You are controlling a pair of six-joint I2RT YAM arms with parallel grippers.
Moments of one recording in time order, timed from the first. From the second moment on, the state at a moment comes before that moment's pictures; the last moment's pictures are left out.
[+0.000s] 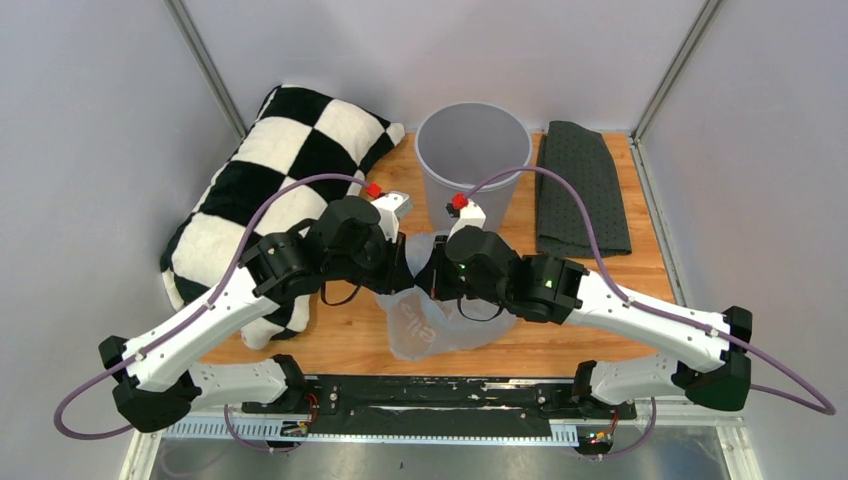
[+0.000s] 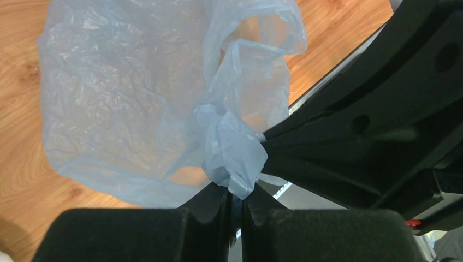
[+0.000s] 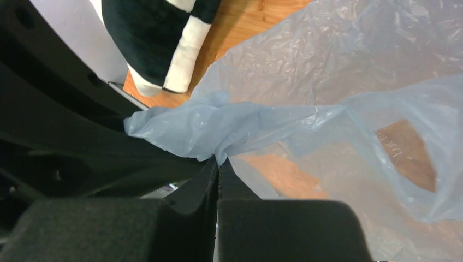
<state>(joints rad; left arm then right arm) -0.93 1.09 1.30 -0.88 0.08 -0.52 1.21 1.21 1.26 -0.61 0.28 0.86</state>
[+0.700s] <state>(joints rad) -0.93 1.08 1.31 -0.88 0.09 -0.51 1.15 1.23 1.26 -0.44 0.29 1.02</state>
